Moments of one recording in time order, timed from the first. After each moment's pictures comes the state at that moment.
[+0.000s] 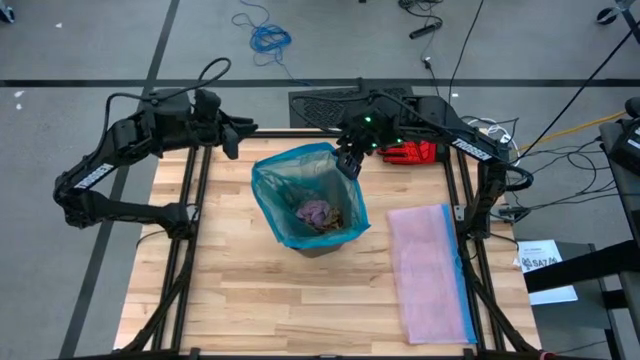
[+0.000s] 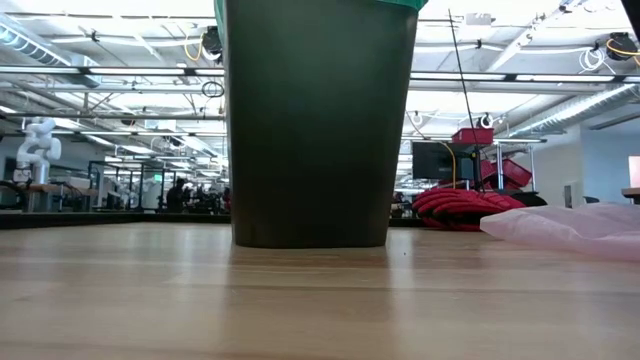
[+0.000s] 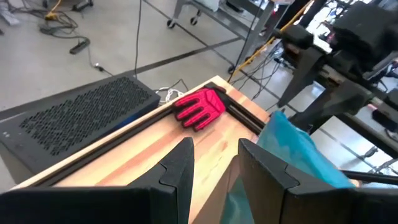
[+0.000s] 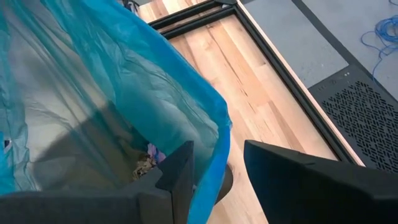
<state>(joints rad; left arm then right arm) 0.43 1.02 1.49 -0.81 -0.03 -0.42 -0.19 1.83 2.36 -1.31 0.07 0.24</state>
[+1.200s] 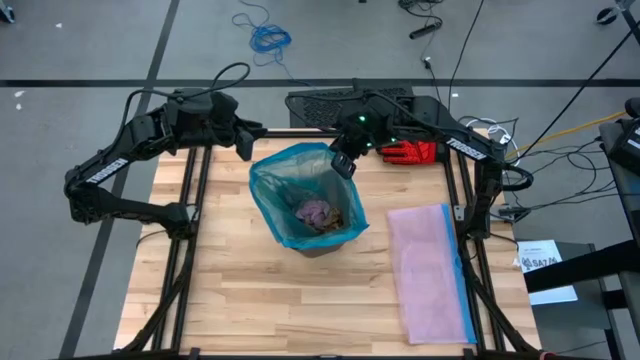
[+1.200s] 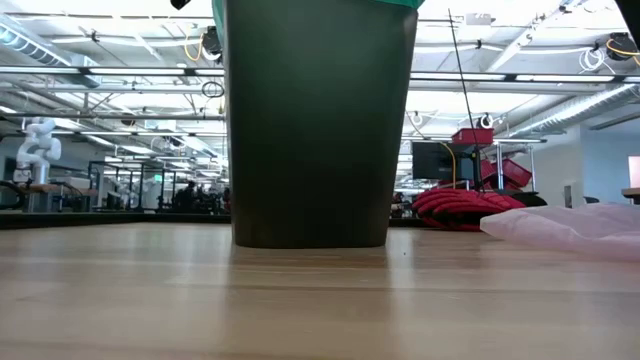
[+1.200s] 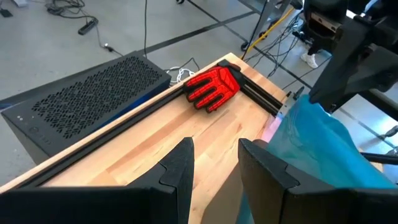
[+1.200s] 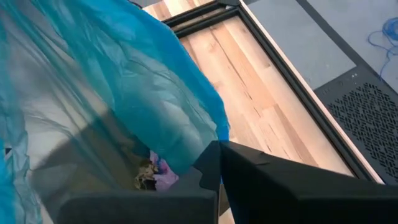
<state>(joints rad) 0.43 1.09 1.50 -0.85 -0.02 -0.39 -0.20 1.85 2.36 -1.28 0.05 0.24</state>
